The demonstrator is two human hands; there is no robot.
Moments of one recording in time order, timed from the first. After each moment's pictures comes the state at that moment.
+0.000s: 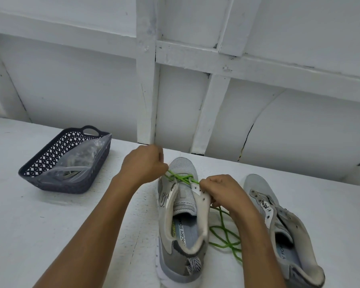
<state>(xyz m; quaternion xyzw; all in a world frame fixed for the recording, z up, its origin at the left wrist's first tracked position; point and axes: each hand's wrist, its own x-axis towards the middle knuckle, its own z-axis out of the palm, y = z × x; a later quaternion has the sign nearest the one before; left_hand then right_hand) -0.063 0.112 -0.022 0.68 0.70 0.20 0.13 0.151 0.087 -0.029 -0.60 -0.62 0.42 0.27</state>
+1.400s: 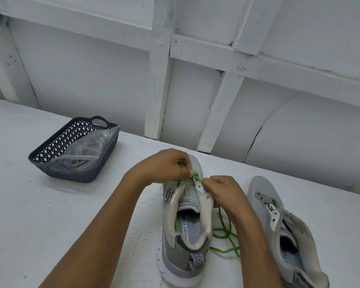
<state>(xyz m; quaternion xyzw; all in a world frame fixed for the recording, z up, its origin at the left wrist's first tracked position) -0.048 0.101 -0.020 0.71 0.56 0.24 0.35 0.142 0.088 -0.044 -0.60 -0.62 0.41 0.30</state>
